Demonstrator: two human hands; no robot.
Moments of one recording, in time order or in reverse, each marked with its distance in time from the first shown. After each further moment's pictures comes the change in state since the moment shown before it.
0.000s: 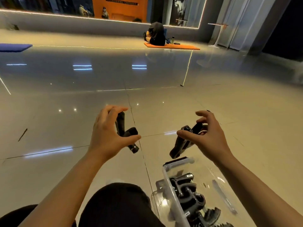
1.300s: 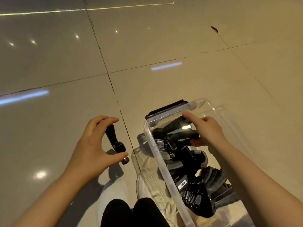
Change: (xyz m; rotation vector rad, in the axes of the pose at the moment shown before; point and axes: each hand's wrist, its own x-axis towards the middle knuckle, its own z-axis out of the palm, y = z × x) left_hand -0.109 -0.117 0.222 -0.099 -0.532 -0.267; right_hand 0.013 0.296 0.083 -0.062 -0.063 0.953
